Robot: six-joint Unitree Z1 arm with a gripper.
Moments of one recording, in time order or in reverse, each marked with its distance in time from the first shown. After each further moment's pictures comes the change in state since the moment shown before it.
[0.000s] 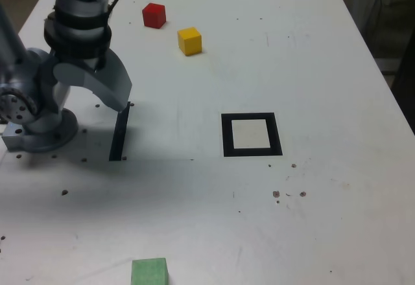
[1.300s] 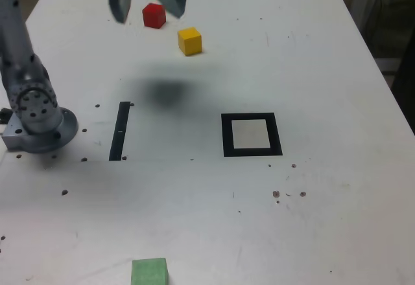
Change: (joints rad) arm 0.587 0.216 -0.608 0.170 0.249 0.571
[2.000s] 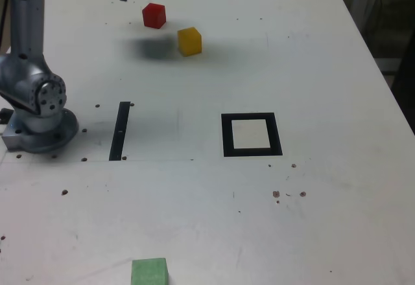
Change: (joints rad) arm 0.434 0.300 -0.281 0.024 0.004 0.127
